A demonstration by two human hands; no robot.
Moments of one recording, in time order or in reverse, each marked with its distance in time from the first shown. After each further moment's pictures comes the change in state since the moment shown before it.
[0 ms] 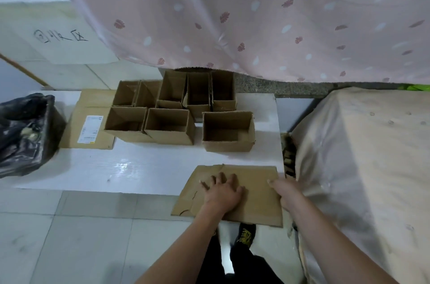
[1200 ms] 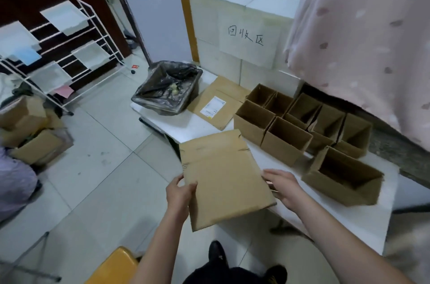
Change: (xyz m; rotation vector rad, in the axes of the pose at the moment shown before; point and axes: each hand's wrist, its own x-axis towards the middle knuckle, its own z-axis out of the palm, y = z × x) left_hand -0.186 -0.301 0.008 -1.797 0.941 -0.589; right_hand -0.180 0.001 0.224 -0.436 -0.596 -0.459
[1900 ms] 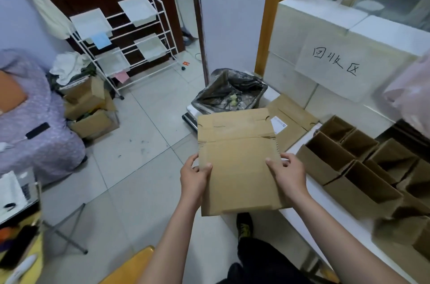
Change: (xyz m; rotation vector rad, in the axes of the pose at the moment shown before) left_hand 0.094 0.088 -0.106 -0.165 0.044 0.208; right_hand 0.013 -0.091 0.203 -0.324 0.026 -0.450
